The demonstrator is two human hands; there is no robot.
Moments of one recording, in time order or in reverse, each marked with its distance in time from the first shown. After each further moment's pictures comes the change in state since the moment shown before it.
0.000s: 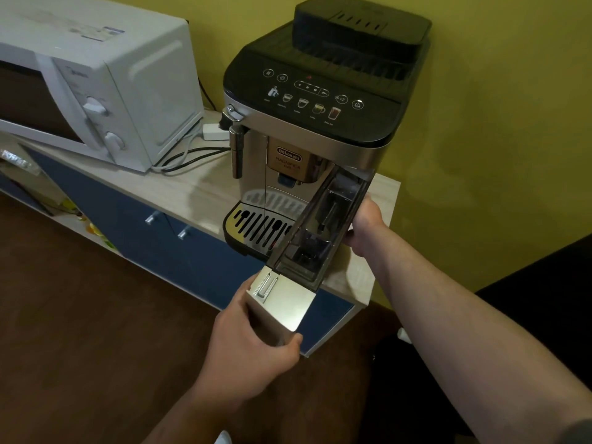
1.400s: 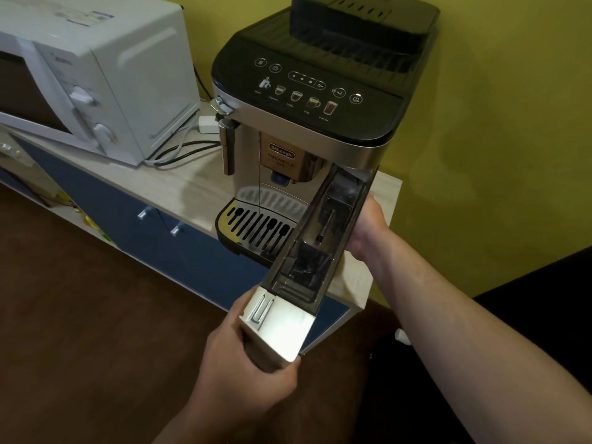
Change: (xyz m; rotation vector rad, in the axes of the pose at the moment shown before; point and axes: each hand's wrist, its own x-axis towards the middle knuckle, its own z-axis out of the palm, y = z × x) left_hand -0.006 -0.002 0.013 -0.013 -0.012 0.071; right_hand -0.001 -0.001 -0.010 0.030 -0.126 -0.016
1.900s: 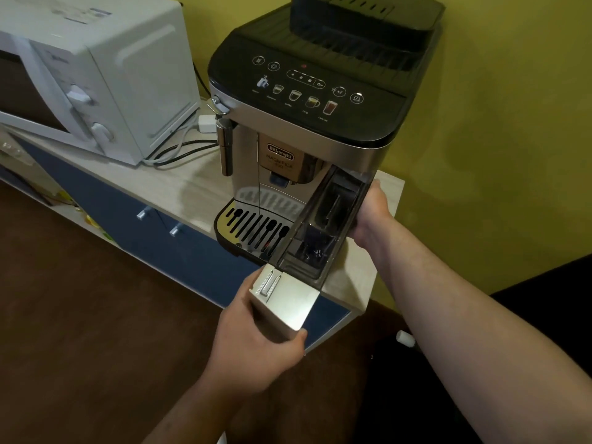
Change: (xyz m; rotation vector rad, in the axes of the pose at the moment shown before) left_hand 0.029 -0.003 0.011 0.003 0.036 -0.072; right_hand 0.017 -0.020 0.002 0.014 0.022 -0.045
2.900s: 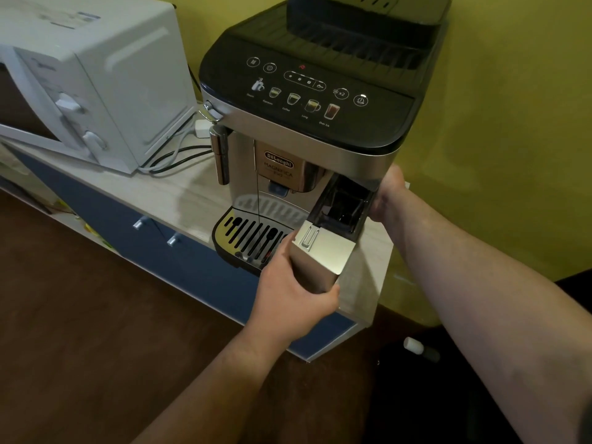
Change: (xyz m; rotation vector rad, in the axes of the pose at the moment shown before) left_hand 0.071 0.016 0.034 -0.078 -0.071 -0.028; right_hand 0.053 -0.039 -0.002 0.105 0.086 0.051
